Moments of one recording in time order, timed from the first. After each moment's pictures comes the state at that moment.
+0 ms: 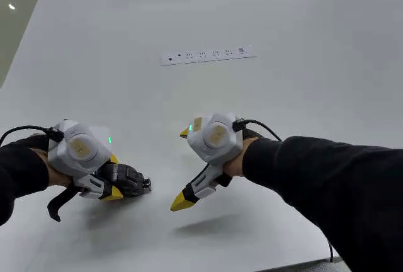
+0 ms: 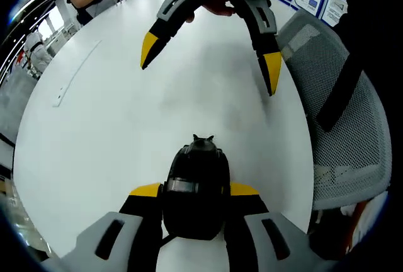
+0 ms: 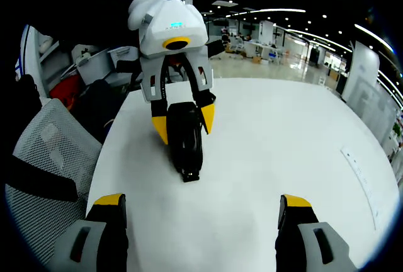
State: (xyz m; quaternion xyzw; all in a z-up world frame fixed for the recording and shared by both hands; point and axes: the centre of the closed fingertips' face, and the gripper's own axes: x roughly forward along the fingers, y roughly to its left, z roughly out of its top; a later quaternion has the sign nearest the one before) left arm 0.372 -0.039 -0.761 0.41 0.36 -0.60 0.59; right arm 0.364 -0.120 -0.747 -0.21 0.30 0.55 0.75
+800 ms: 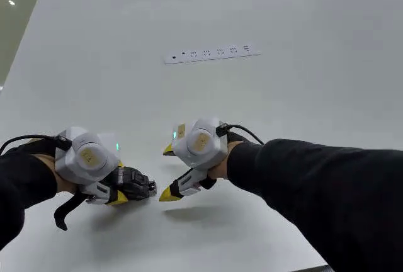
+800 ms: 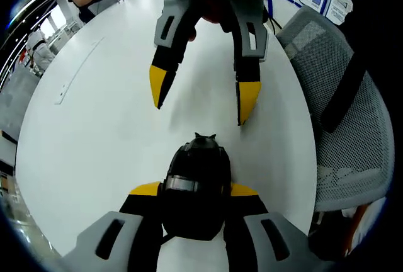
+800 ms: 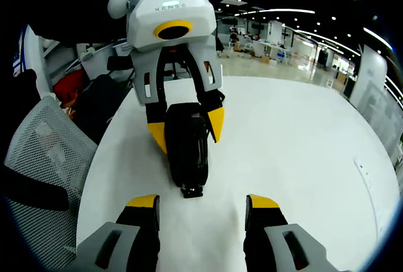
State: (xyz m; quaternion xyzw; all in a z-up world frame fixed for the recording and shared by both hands) left arm 0.374 -0.039 -0.764 0.41 0.36 -0.59 0.60; right arm 0.366 -0.088 -0.768 -0.23 0.31 0.57 0.73
